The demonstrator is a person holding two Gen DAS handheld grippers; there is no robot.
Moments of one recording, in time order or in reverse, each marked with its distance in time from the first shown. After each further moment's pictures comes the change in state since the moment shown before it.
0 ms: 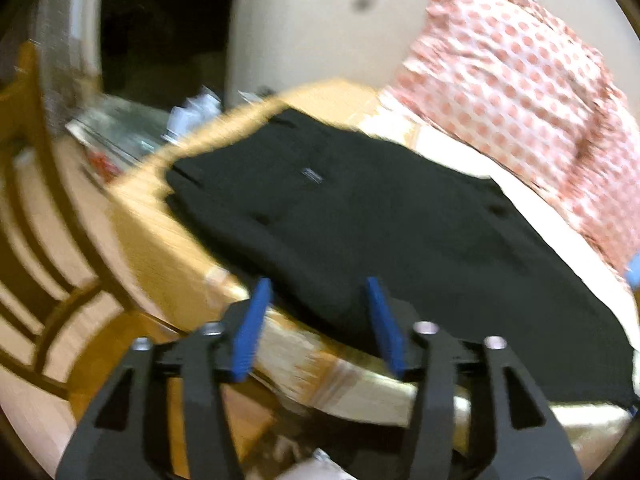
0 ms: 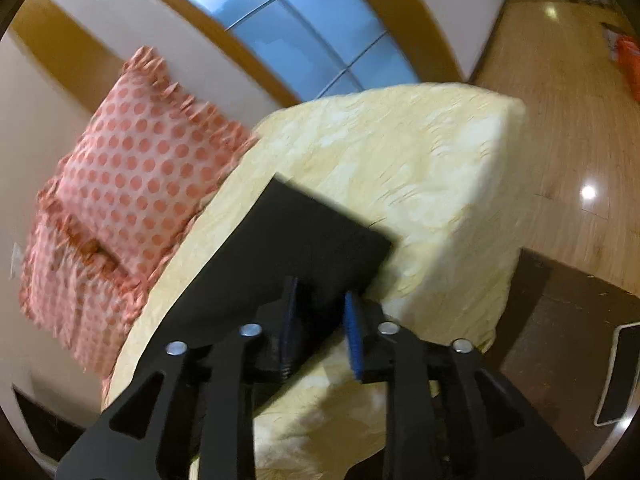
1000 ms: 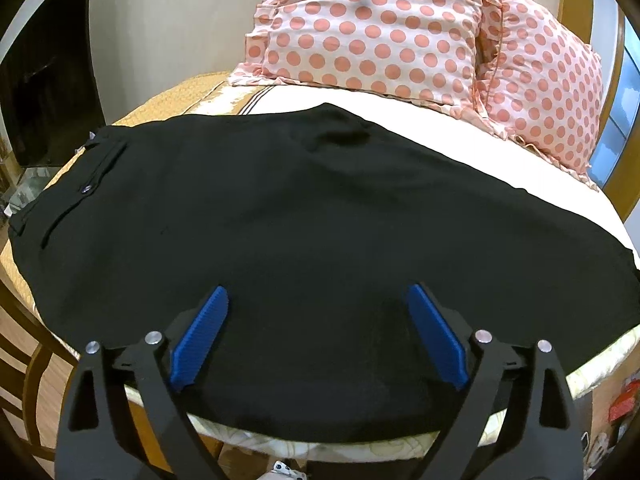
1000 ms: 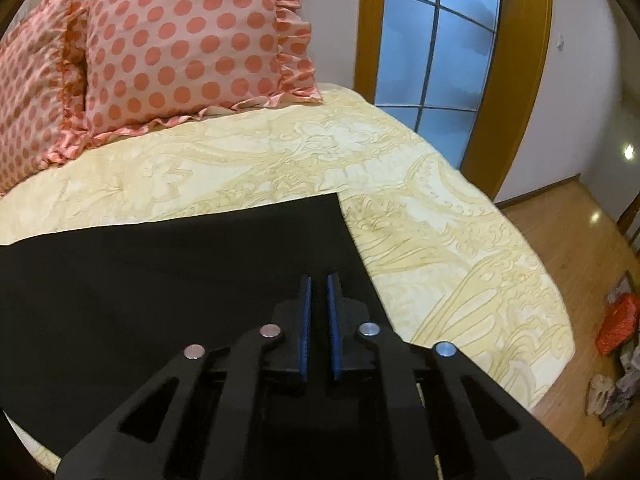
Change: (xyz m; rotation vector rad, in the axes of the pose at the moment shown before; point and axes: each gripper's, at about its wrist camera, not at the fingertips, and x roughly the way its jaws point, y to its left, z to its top) left arm 0.031 -0.143 -0.052 0.328 0.065 -0.221; right arm 0.096 0.099 0.014 -0.787 0.093 -0.158
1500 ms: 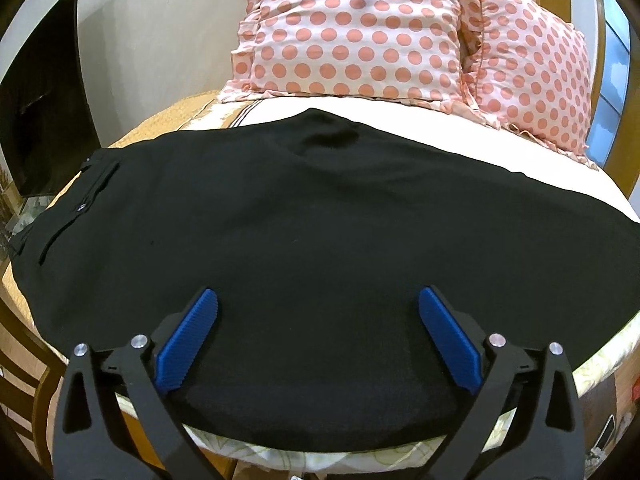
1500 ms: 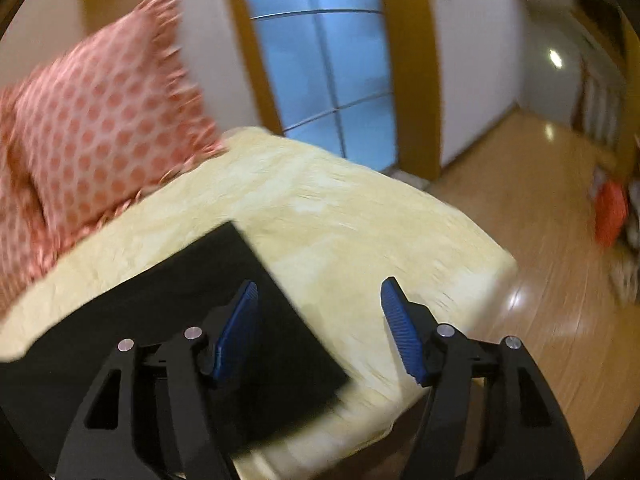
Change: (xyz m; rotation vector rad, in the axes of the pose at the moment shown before) left arm 0.005 -0.012 -0.009 0.091 -0.062 0.018; right arm -0.047 -0.076 -0.048 0.475 -0.076 -0.049
